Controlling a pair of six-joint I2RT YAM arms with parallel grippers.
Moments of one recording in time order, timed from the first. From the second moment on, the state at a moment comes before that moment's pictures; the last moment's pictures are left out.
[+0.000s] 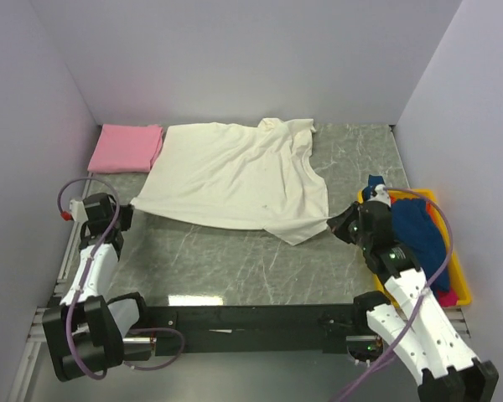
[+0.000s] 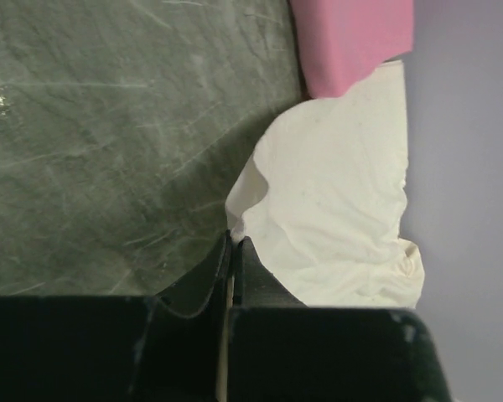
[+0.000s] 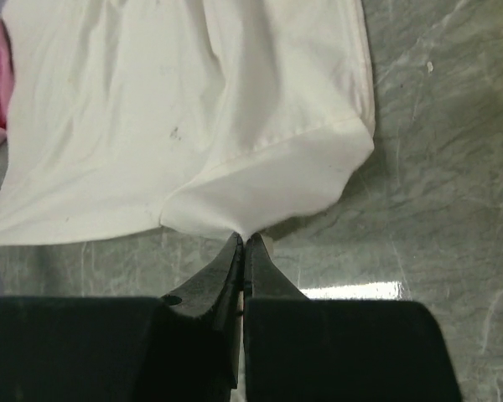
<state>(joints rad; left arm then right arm) 0.27 1.01 0.48 -0.05 -0.04 -1.15 0.25 0.65 0.57 -0.50 0.03 0.76</state>
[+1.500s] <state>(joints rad) 0.30 0.97 0.51 -0.28 -0.17 -1.19 0.57 0.41 0.56 -0.82 0.14 1.12</state>
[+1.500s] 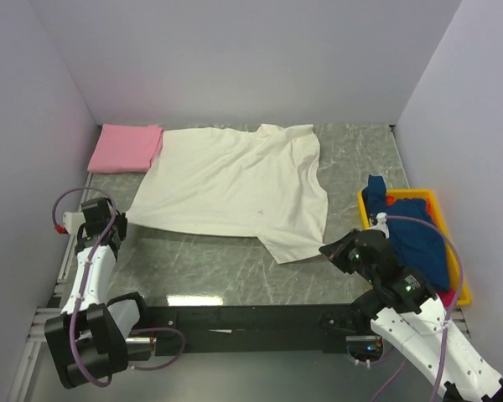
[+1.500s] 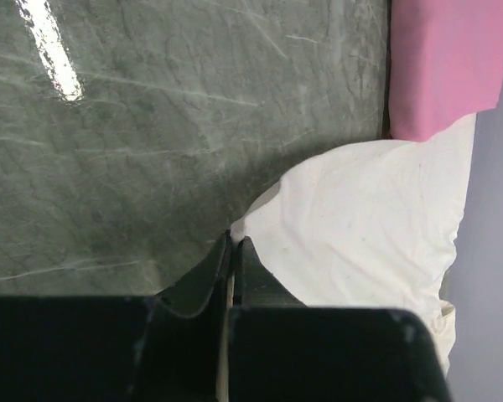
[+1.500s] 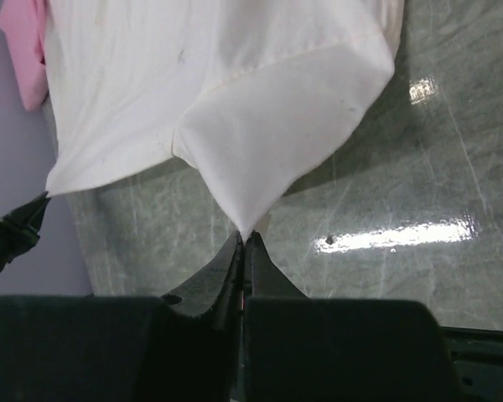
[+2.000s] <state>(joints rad) 0.31 1.04 0.53 -0.27 -0.16 -1.17 0.53 0.90 0.64 -0.72 0.25 1.05</state>
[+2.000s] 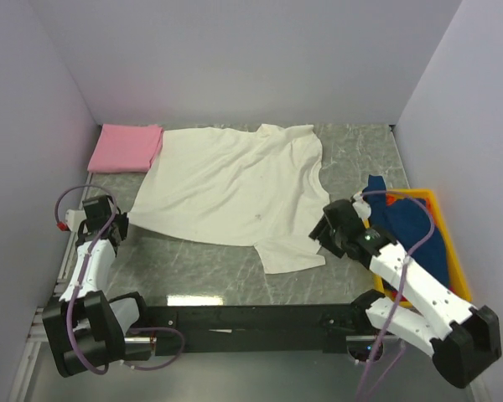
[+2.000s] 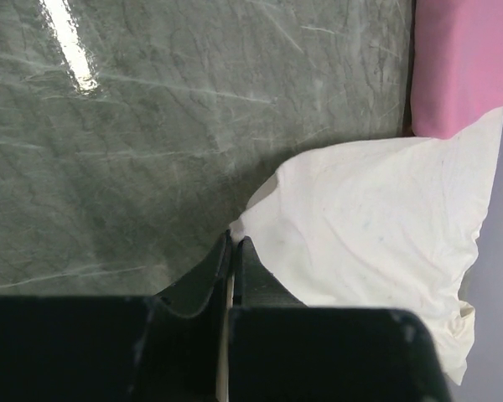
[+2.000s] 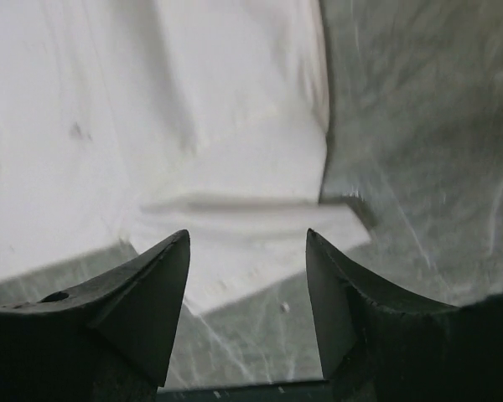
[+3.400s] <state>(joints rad) 0.31 1.06 0.54 -0.25 -0.12 -1.17 0.20 1.60 0.86 -0.43 0.25 1.01</state>
